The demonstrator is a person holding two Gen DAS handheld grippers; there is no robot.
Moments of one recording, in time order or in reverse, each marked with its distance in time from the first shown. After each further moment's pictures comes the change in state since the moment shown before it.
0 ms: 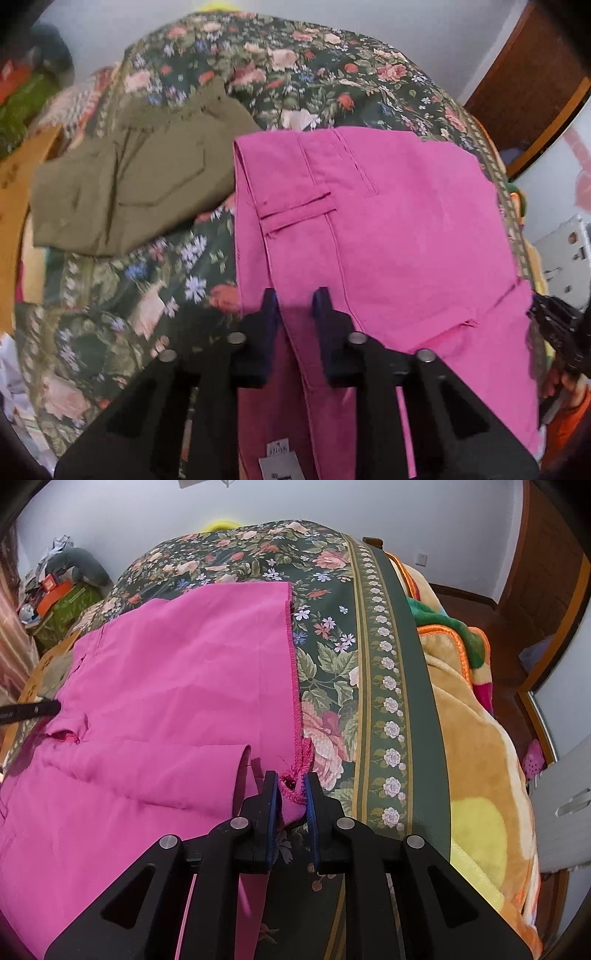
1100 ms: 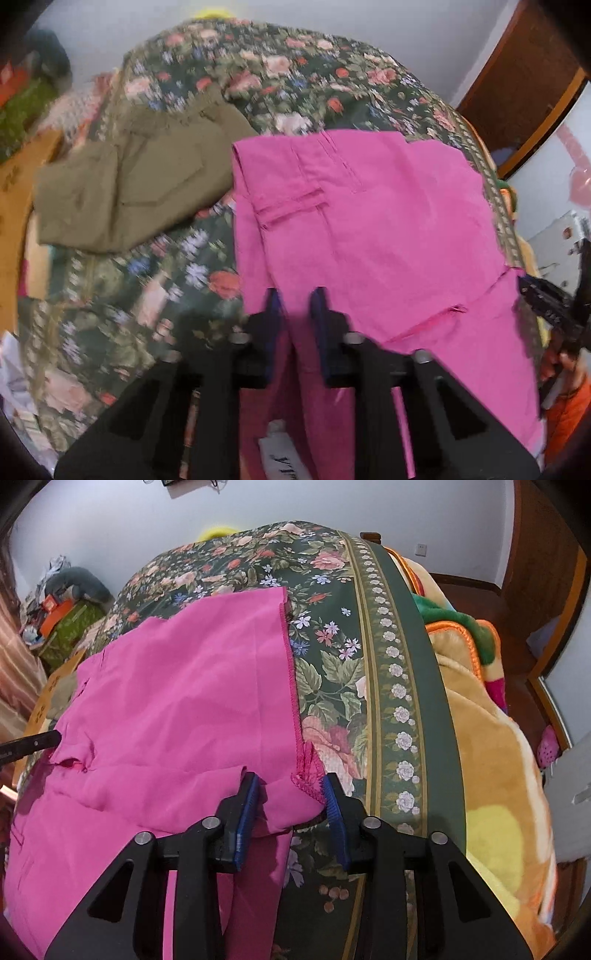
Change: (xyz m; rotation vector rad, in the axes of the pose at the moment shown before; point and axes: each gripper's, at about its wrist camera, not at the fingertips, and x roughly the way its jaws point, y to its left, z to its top) left arm -0.014 0.002 -0.011 0.015 -0.034 -0.005; right arm 0.006 -0.007 0.011 0.075 -0.006 0.070
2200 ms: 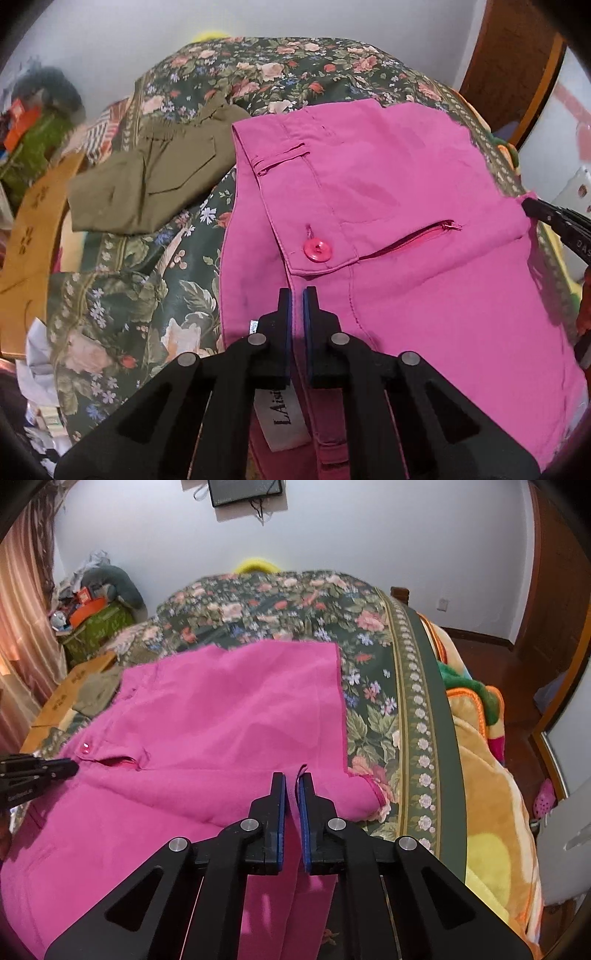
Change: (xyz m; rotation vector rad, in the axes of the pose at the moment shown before) left arm -0.025 -0.022 -0.060 0.096 -0.040 0.099; right arm -0.029 0.041 0.003 -0.137 -0.137 0.002
